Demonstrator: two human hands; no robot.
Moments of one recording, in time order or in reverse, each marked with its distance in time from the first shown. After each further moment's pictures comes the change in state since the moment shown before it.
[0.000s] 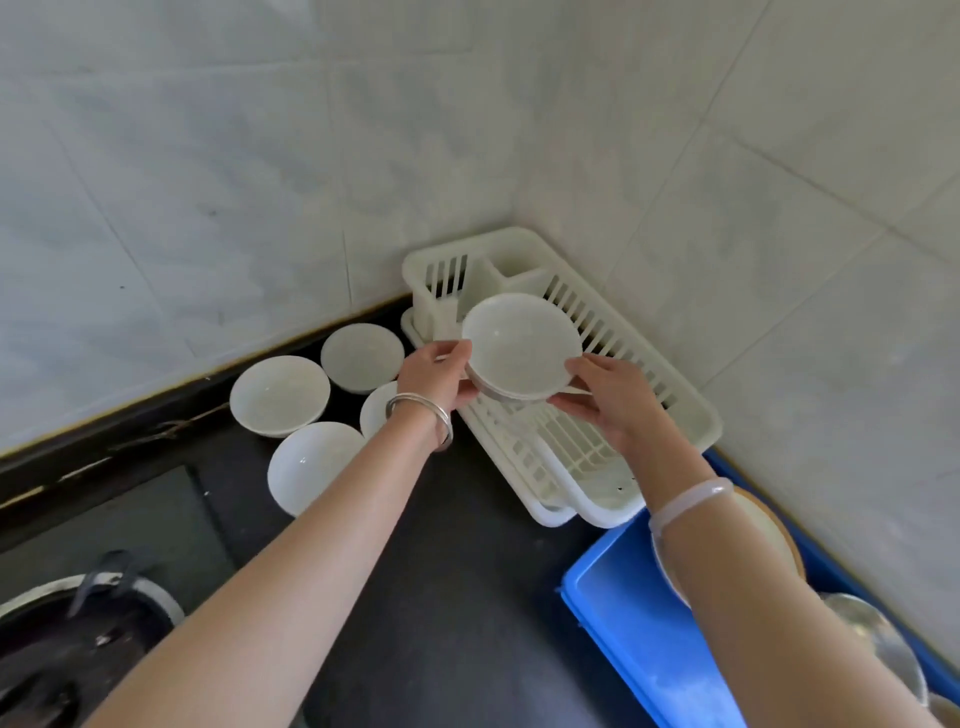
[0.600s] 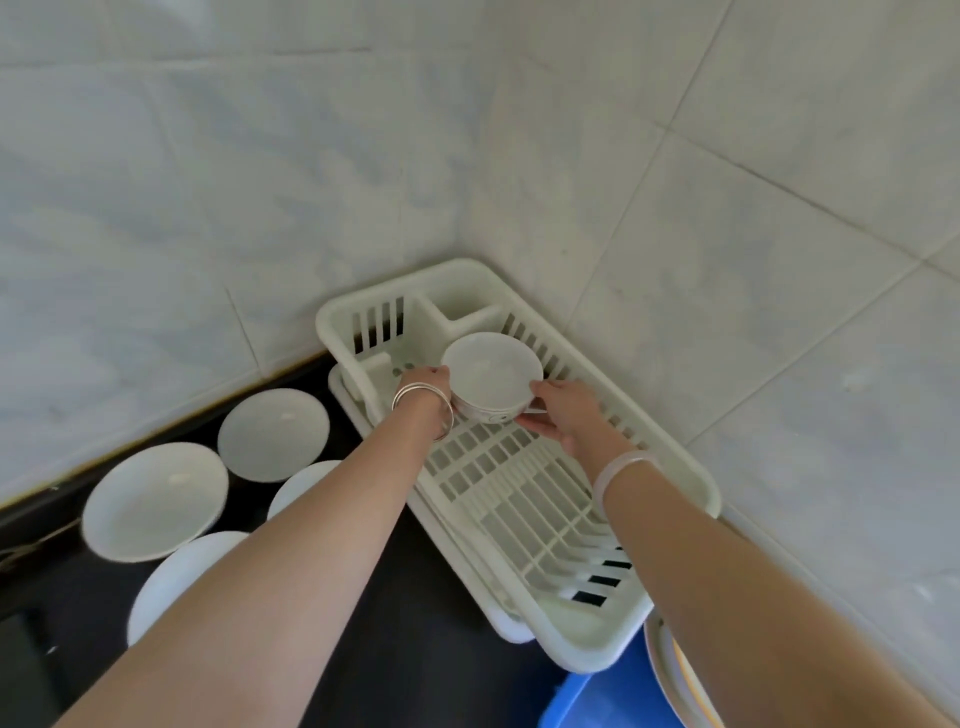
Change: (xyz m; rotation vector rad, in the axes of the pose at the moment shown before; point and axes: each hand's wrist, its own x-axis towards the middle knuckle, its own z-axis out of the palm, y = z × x) left_hand 0.166 -0.032 0.090 0.267 0.046 -0.167; right_hand 0.167 0.017 -0.016 -0.006 0.096 0.140
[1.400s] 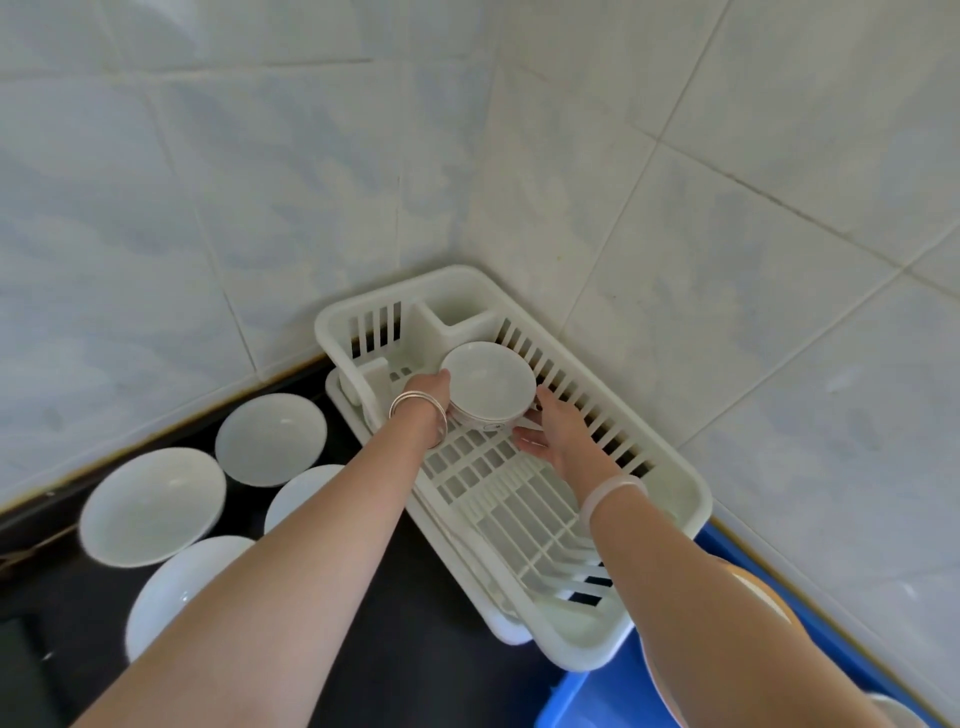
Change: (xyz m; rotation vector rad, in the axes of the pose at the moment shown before) left_hand 0.000 -0.005 0.000 -0.076 -0.046 -0.082; right_hand -0.017 0.010 0.004 0.070 0.021 0.084
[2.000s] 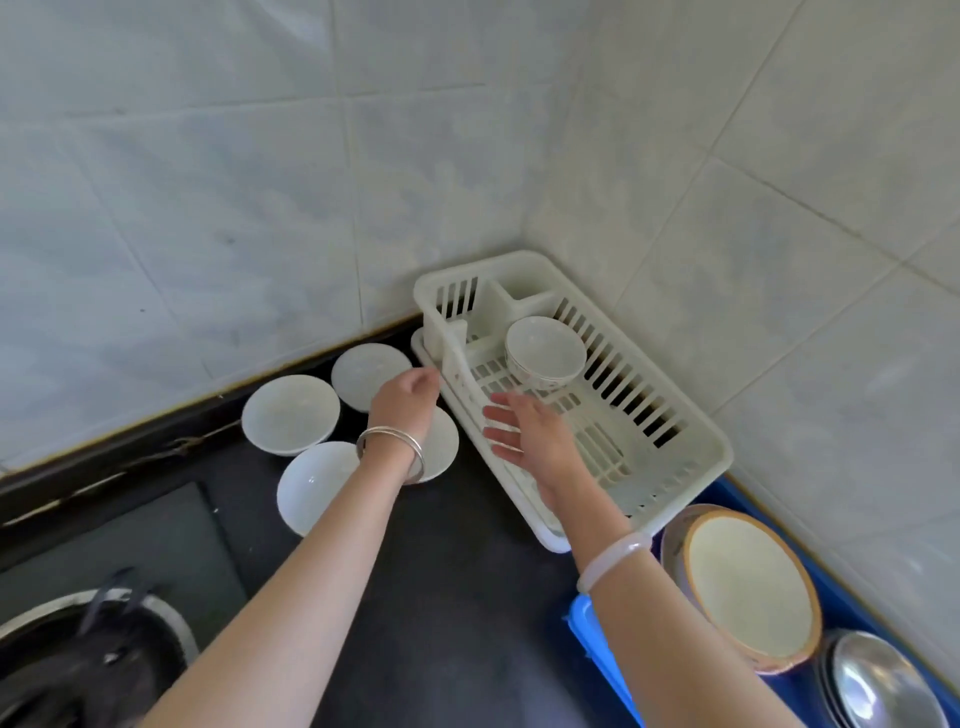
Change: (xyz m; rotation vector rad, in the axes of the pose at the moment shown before) left_hand -0.147 -0.029 -0.126 0.337 0.167 0.425; right_hand -0.166 0.042 0.054 -0.153 -0.231 -0.205
